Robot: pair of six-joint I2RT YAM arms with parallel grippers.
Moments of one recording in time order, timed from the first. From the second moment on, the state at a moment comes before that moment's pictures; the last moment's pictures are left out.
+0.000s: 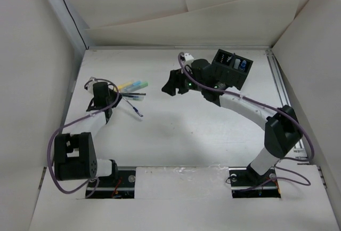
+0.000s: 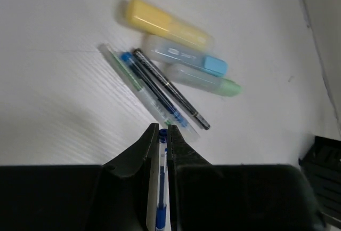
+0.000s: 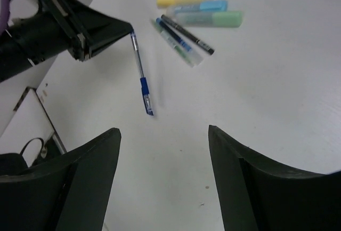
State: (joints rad) left arm 0.04 1.35 0.66 0.05 -0.06 -0.90; right arm 0.66 1.62 1.28 -0.03 -0.29 0.41
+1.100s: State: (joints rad) left arm -0.09 1.36 0.51 0.58 0.52 -0.80; right arm 0.75 1.93 1.34 0.17 -0.42 0.47
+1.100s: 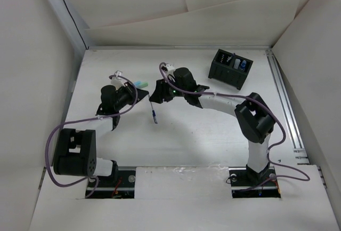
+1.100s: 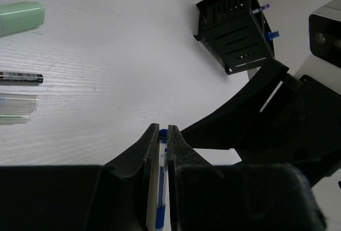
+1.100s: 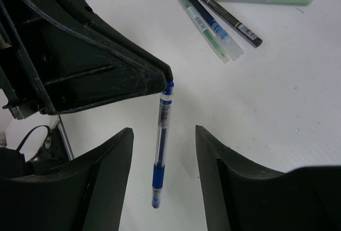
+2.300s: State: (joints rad) left arm -0.13 1.28 0.49 0.59 0.43 -0.82; right arm 0.63 1.90 1.21 0.29 -0.51 0.55
